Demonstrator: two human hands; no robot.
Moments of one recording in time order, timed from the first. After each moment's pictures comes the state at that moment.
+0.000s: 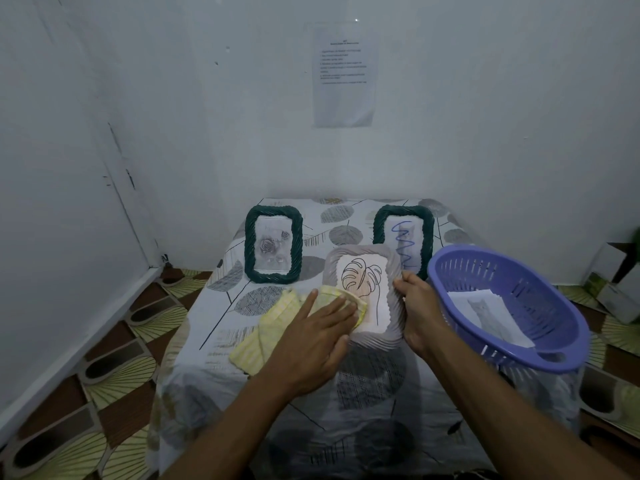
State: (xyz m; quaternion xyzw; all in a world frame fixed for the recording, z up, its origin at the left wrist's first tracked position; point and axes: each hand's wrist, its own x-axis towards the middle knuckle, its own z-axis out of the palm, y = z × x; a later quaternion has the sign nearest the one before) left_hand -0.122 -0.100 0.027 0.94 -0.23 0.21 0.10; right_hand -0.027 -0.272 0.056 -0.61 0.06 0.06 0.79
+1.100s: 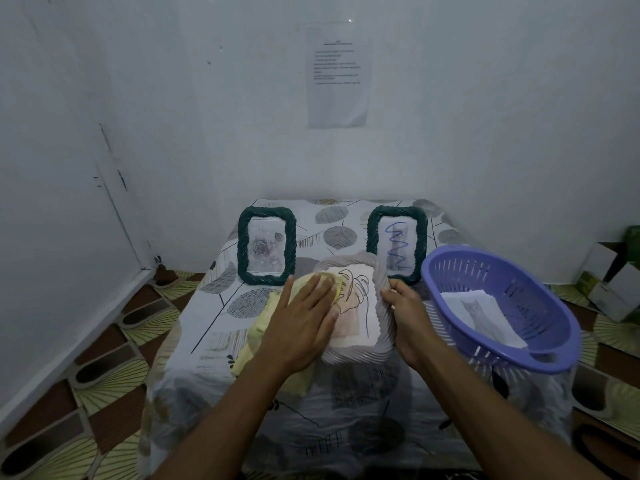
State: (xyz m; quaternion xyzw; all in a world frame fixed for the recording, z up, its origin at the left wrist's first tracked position) left_hand -0.093 -0.088 0.026 0.97 -0.12 0.21 0.05; right_hand -0.037 -0.274 0.046 -0.62 0.01 0.08 0.78
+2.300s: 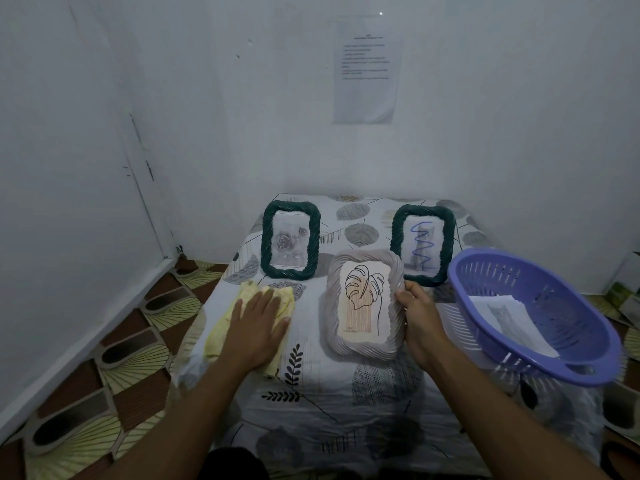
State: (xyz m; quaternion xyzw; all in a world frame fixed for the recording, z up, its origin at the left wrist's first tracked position) left_hand -0.103 0.019 -0.031 0.98 0.05 0.15 0.09; right_hand -0.031 -0.255 0.031 -0.63 0.03 0.07 0.78
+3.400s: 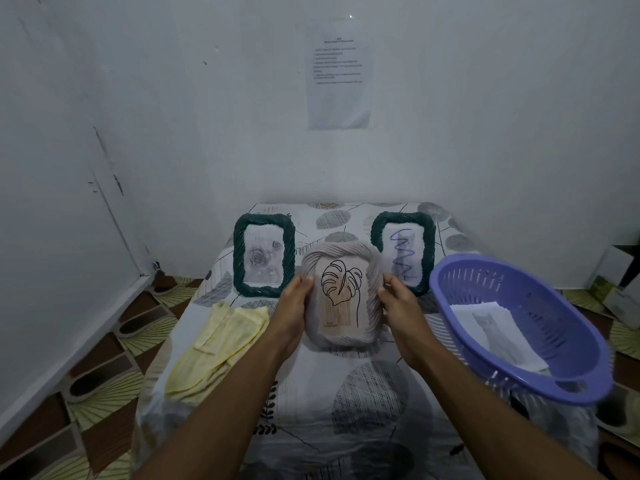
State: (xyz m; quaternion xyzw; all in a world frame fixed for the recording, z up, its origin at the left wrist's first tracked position) left_hand -0.018 -0.089 0.032 0.58 0.10 0.09 0.80; right_hand 0.008 -0.264 0.033 -0.70 -0.07 0.05 0.71
